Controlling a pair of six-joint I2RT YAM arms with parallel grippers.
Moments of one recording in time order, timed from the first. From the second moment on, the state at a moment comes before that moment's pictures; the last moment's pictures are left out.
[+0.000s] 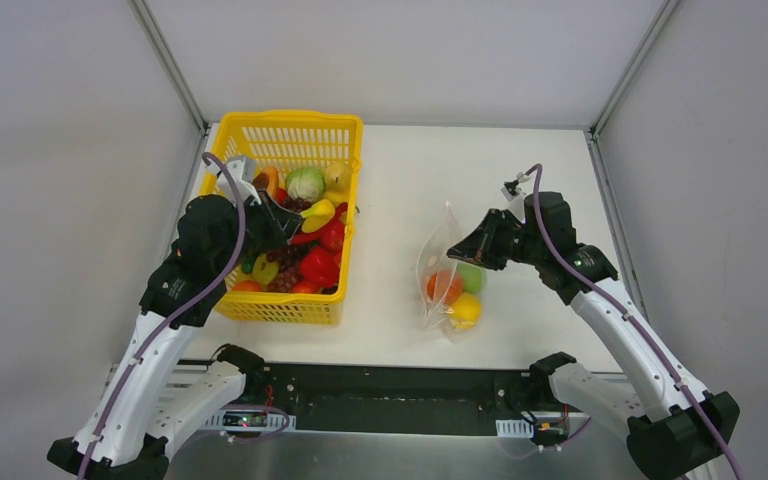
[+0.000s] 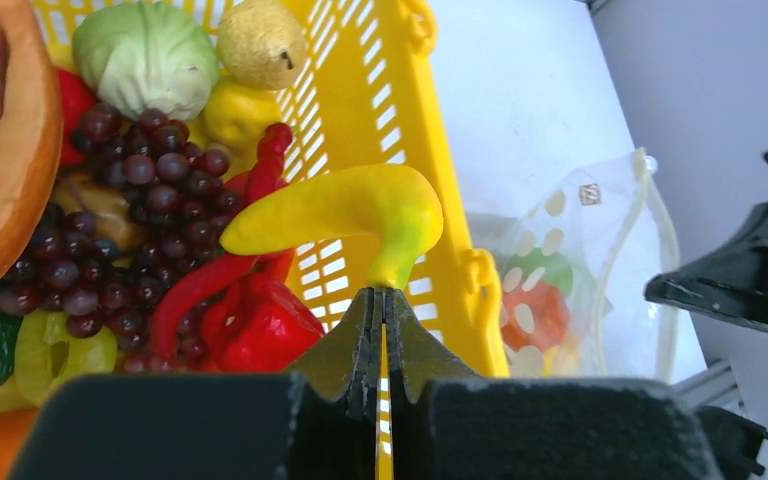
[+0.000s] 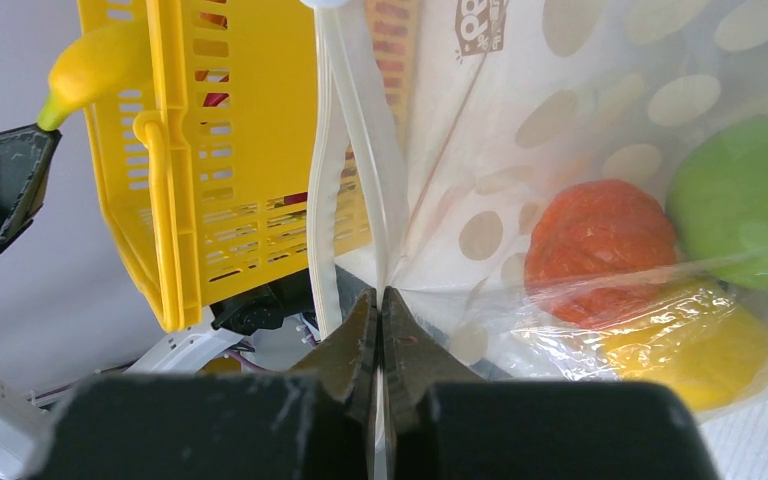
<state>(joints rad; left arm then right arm) -0.38 0.75 1.01 -0.58 0.01 -0.51 0.42 0.95 0.90 -0.56 -0.46 0.82</state>
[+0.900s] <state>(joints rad) -0.39 0.77 1.28 -0.50 0.51 -0.50 0.42 0.94 0.90 -0.56 -0.46 0.82</state>
